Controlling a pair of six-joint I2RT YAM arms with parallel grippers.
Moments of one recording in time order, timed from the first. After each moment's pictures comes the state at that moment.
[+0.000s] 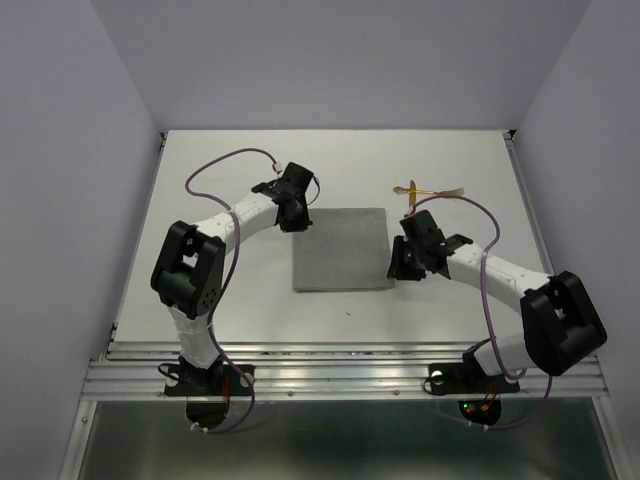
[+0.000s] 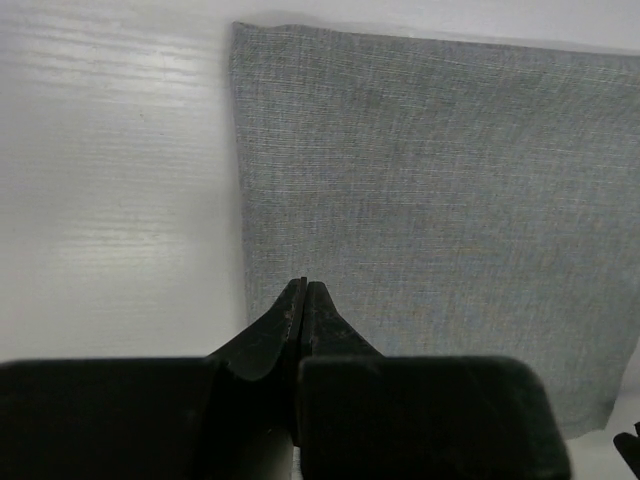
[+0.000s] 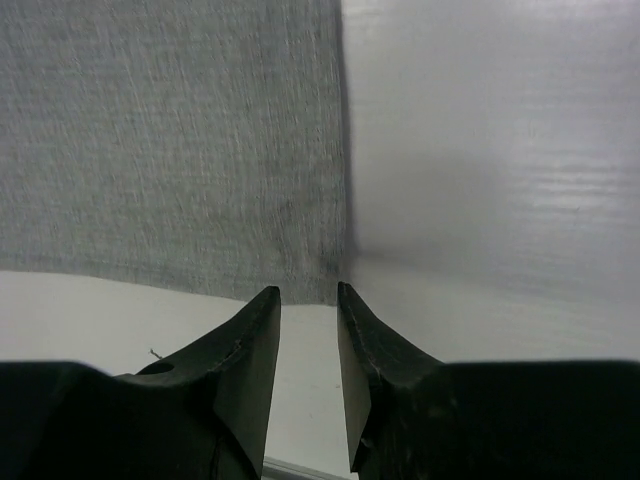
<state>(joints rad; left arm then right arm) -0.53 1.82 1.34 -0.54 -0.13 -0.61 0.48 1.42 0.80 -0.42 0.01 0.58</state>
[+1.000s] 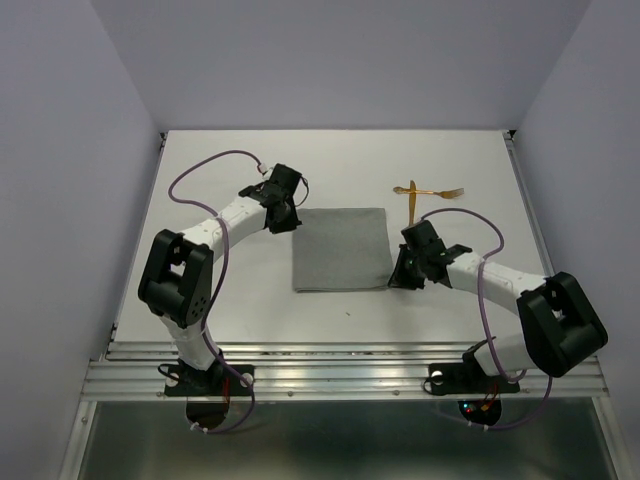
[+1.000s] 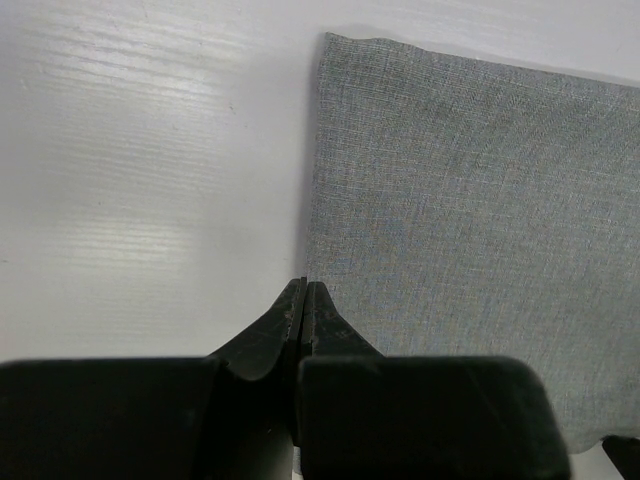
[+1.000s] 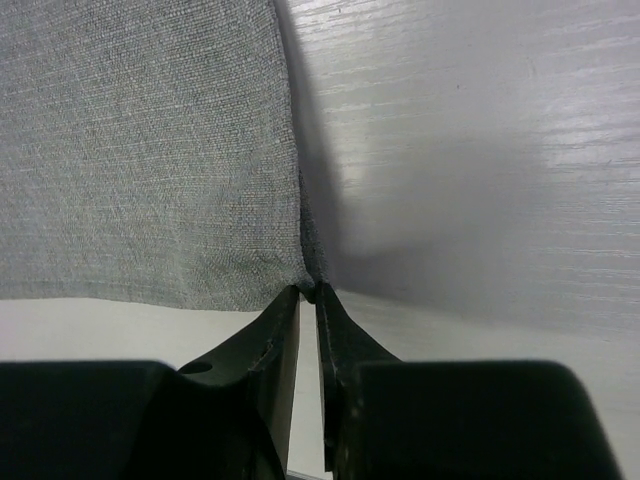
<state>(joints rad) -0.49 1.73 1.25 -0.54 -0.19 -0.63 0.50 1.39 0.67 -0.33 -0.02 0.77</state>
